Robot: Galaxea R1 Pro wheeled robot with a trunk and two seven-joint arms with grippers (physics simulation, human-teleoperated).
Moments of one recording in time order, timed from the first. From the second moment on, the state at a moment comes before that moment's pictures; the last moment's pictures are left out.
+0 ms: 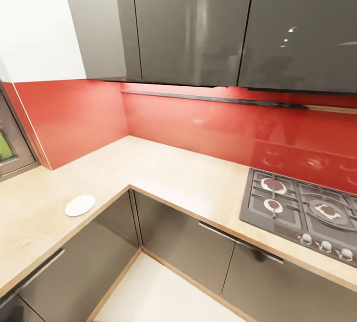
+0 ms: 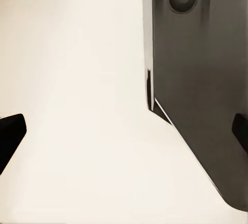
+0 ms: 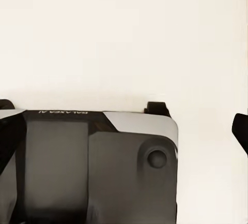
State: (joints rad) left arm -0.03 0.07 -0.60 0.00 0.52 -0.06 0.06; right arm -0.42 0.06 0.40 -0.02 -0.42 0.14 -0.01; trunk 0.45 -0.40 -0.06
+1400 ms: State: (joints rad) left arm -0.03 0.07 -0.59 0.00 0.52 -0.07 0.06; right arm -0.42 0.06 0.40 -0.02 -0.42 0.14 -0.01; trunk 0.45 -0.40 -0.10
